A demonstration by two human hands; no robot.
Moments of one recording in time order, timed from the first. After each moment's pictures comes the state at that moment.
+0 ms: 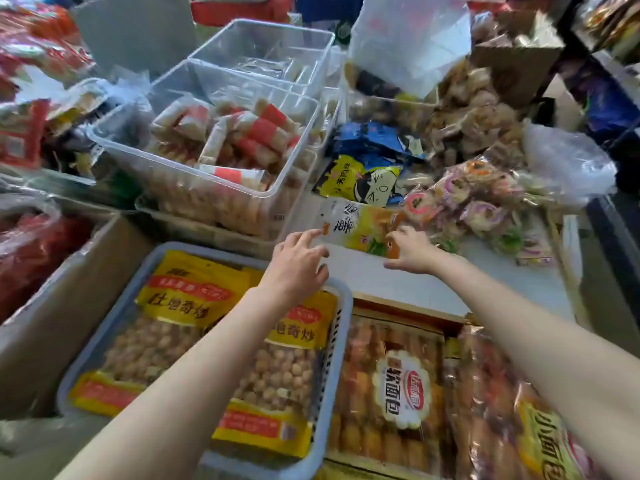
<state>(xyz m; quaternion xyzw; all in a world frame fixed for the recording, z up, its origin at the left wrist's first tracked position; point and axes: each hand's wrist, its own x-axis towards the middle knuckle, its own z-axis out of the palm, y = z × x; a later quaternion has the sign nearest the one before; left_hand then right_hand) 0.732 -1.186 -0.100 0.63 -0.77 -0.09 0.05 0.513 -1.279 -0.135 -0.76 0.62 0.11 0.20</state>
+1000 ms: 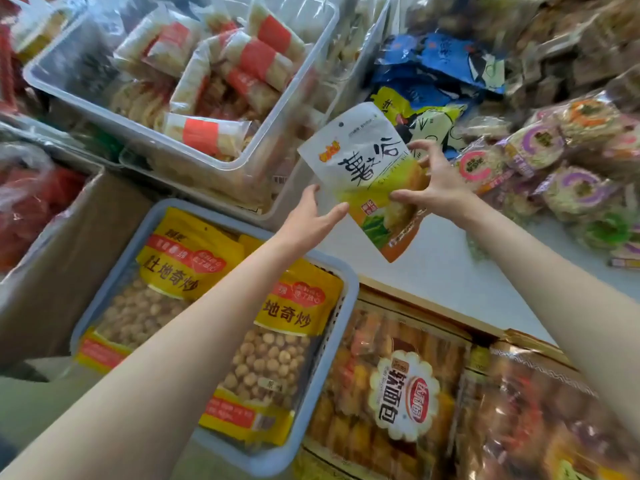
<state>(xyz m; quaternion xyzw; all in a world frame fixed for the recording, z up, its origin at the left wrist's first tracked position) 0.702 -1.272 -0.137 0.75 -0.48 -0.42 0.21 0.506 -1.373 -0.154 -0.70 0.49 -0.22 0.48</state>
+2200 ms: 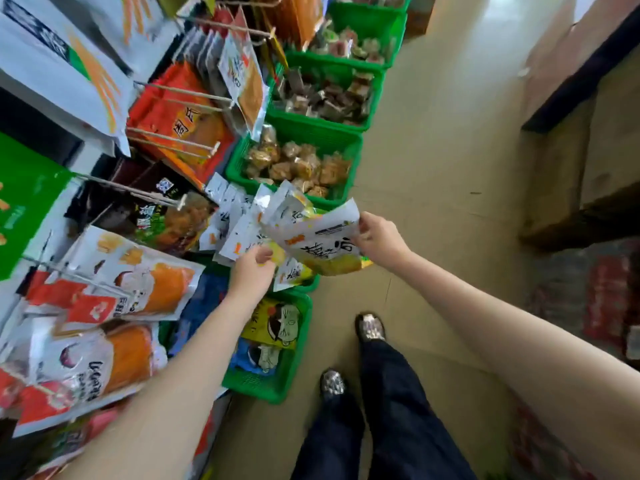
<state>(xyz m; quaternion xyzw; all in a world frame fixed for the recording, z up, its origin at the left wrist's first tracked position) 1.048 -0.338 -0.301 0.81 0.36 -0.15 0.44 1.139 -0.532 -0.320 -0.90 -0.06 0.26 0.36</state>
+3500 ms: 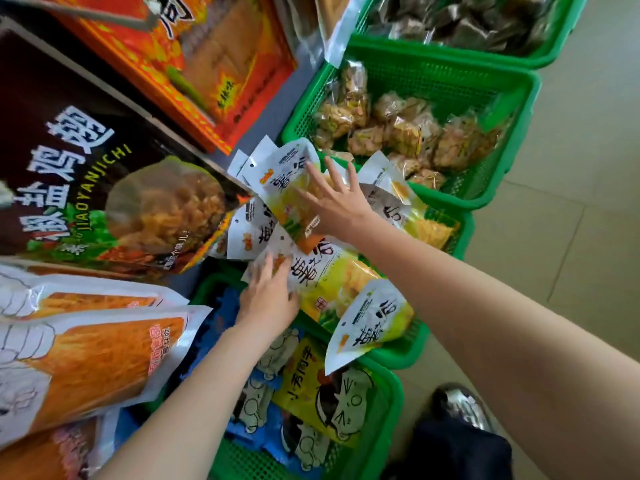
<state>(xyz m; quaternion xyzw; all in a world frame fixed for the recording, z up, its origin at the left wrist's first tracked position) 1.112 -0.175 -0.585 0.90 0.30 -0.29 0.12 1.278 -0.241 -0.640 -0.87 -0.47 0.13 0.01</state>
